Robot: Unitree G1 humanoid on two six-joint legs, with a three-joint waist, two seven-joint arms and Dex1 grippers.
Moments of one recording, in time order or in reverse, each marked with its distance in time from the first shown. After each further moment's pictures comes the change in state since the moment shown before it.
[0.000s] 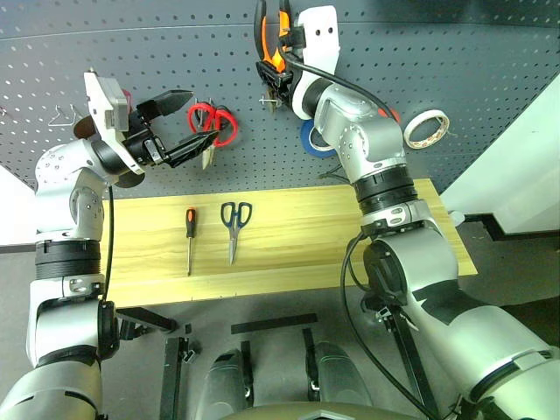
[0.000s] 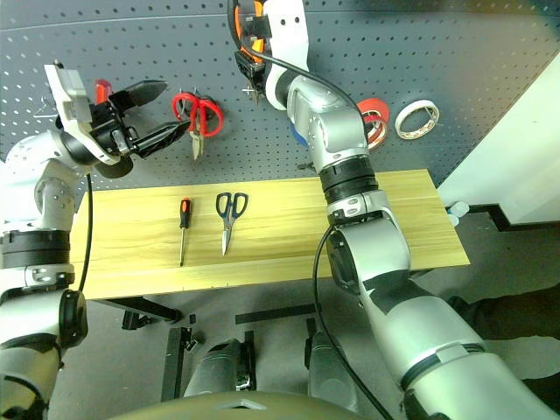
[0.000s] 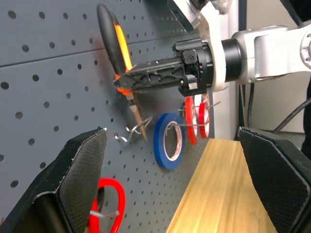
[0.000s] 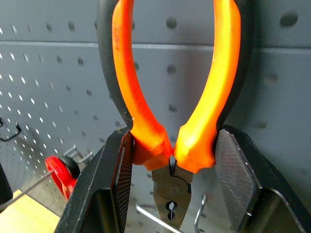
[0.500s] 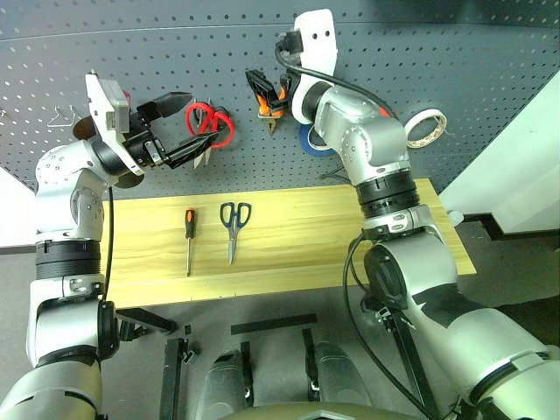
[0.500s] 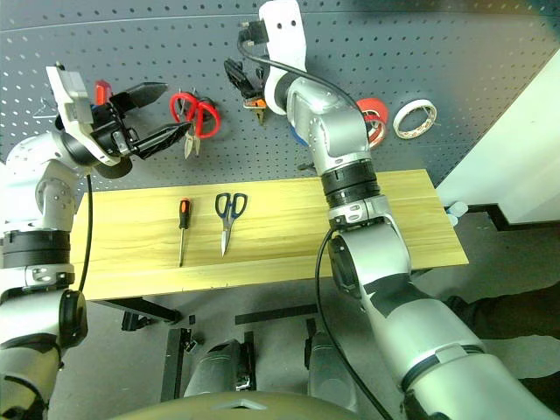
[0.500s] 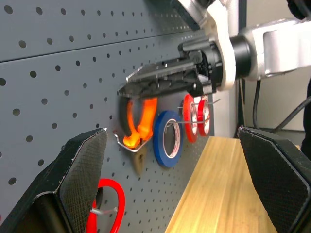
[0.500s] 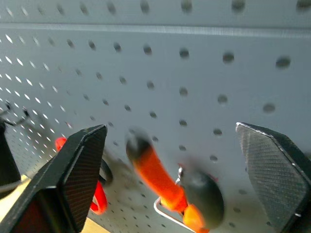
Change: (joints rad) left arm 0.000 0.000 -0.001 0.011 0.008 -0.002 -0.006; right arm 0.030 -0.003 0.010 -0.131 0.015 0.109 0.013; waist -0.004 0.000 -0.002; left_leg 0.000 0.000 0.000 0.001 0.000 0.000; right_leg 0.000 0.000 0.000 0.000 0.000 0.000
